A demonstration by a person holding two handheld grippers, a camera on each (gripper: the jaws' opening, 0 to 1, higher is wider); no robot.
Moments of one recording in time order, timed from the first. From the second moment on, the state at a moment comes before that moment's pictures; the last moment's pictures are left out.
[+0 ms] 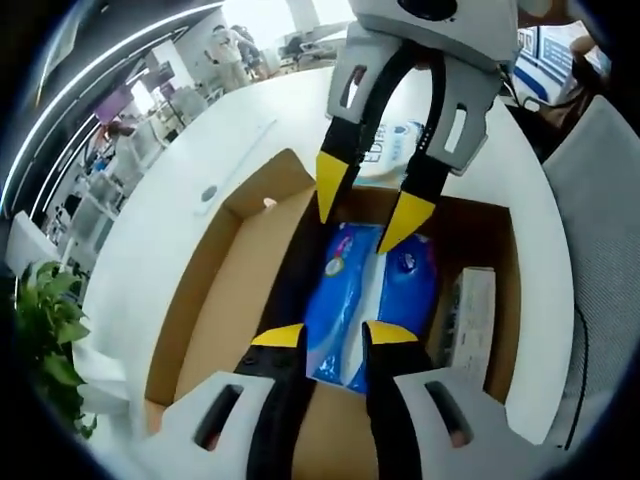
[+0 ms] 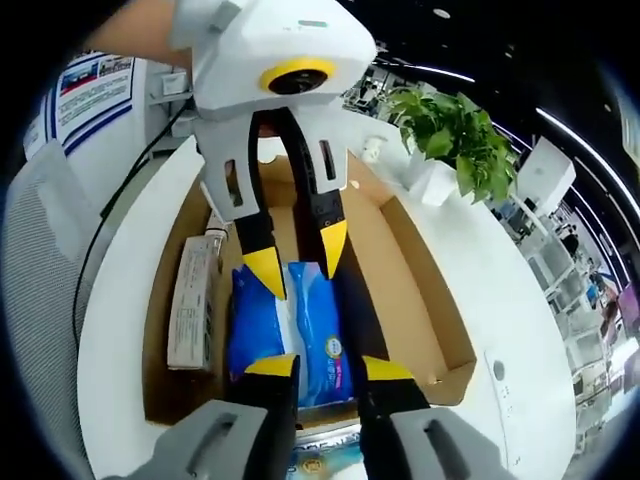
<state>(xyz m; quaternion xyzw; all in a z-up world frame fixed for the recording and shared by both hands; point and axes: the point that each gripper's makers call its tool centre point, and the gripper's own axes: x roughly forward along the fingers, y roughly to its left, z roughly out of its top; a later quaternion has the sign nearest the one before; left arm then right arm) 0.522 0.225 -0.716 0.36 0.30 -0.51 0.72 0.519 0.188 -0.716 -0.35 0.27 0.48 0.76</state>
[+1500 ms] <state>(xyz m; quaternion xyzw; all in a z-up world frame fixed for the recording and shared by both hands) 0.524 0.239 -0.717 0.37 0.28 -0.48 0.74 0.519 0.200 -0.723 -0.41 0.24 0.48 0.74</state>
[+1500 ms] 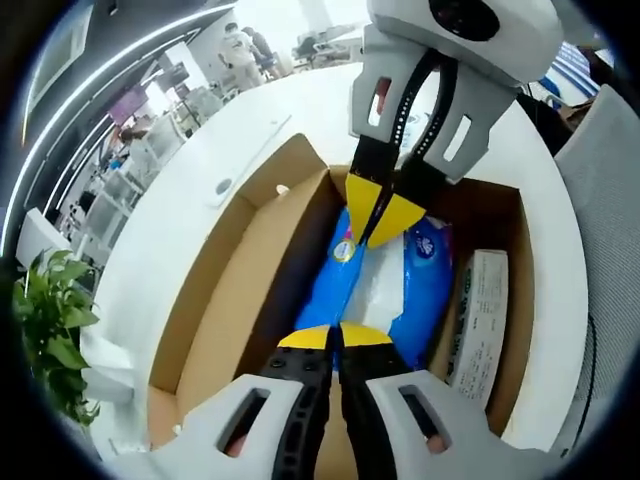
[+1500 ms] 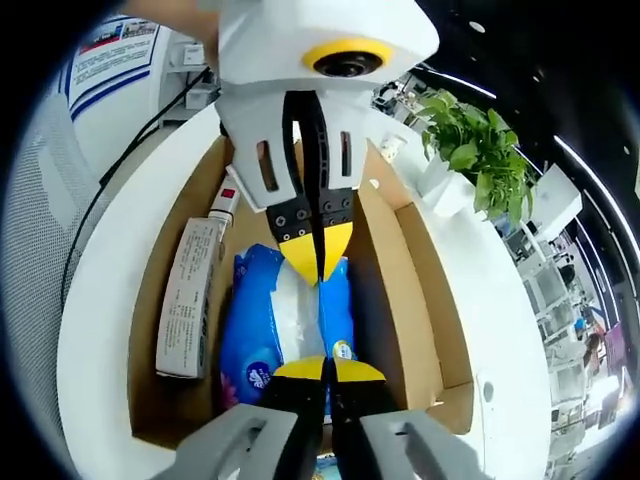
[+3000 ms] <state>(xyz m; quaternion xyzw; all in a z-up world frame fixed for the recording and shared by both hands) 0.512 0.235 -0.641 0.35 0.26 -0.46 0.77 0.508 0.196 -0.646 -0.38 0.18 0.47 0.78</state>
